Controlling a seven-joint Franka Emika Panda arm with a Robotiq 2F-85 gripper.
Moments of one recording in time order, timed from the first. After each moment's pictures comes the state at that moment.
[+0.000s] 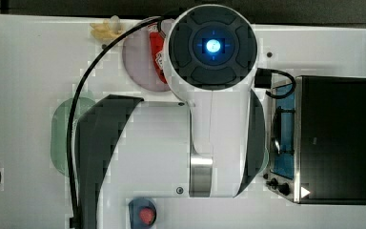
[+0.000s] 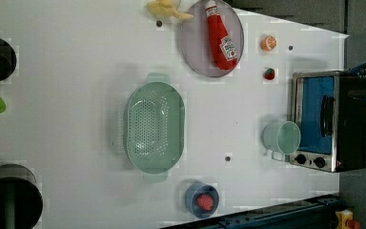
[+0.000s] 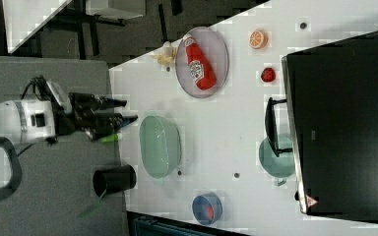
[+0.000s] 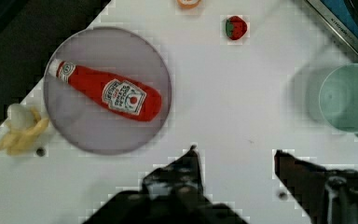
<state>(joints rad) 0.00 -0.03 0.00 -1.80 -0.02 0.20 0.05</state>
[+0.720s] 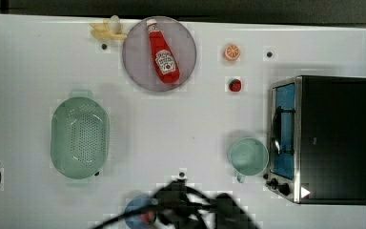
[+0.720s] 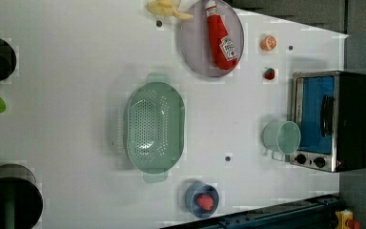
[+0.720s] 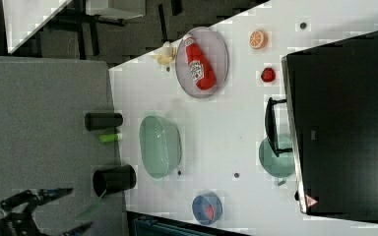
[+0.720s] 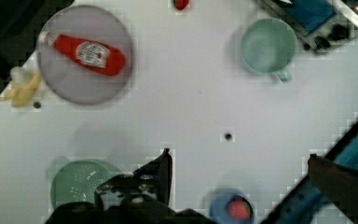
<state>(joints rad) -0.03 -0.62 0.02 -2.00 0.00 -0.04 0.05</state>
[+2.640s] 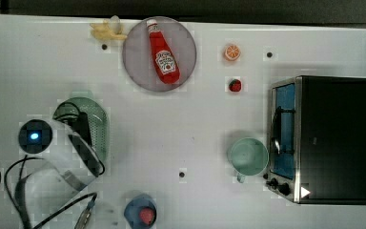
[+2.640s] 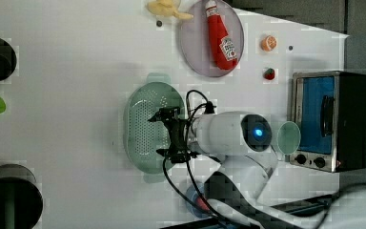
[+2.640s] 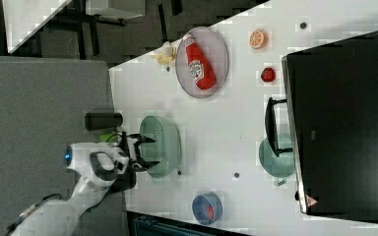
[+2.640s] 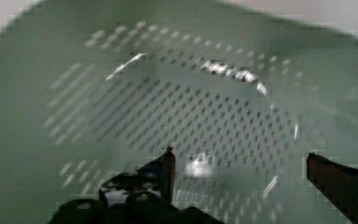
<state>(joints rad) 0.06 0.48 0.54 -2.19 -0.19 0.99 1.29</state>
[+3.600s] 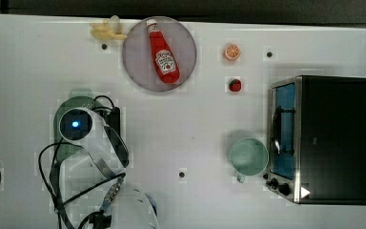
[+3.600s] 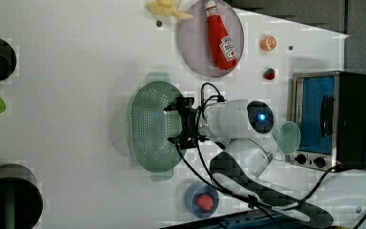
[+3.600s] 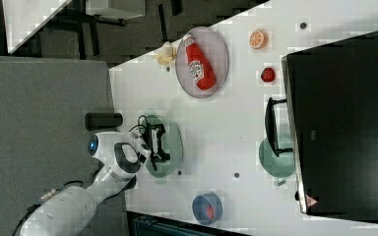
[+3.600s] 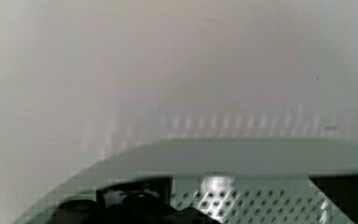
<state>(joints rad) 0.06 0.54 0.41 -2.20 -0.22 1.08 1.33</state>
